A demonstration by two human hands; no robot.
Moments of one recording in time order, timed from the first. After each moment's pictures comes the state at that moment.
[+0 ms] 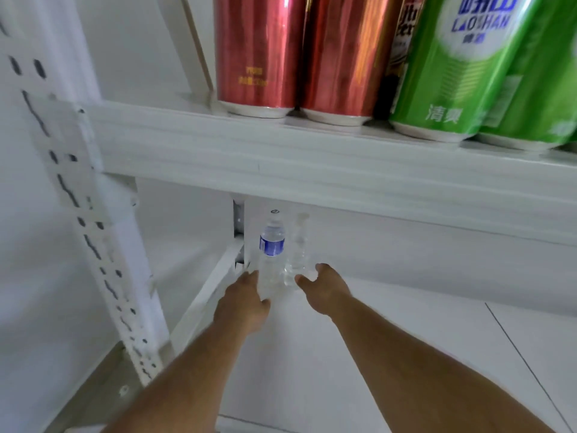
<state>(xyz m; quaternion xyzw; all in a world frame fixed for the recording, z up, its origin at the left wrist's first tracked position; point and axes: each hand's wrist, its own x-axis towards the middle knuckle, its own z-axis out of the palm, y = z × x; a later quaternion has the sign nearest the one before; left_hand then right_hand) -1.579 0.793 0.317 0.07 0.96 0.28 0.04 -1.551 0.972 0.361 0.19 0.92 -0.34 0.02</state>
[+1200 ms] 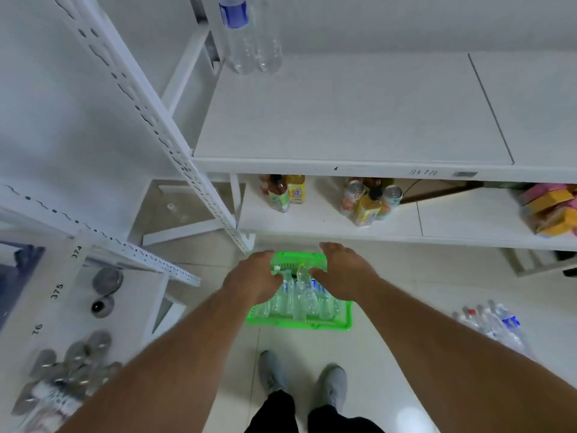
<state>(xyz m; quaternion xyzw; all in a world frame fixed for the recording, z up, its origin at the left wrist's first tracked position) -1.194 0.742 0.190 0.10 0.93 0.13 0.32 -1.135 0.941 0.193 0.10 0.94 -0.23 0.23</state>
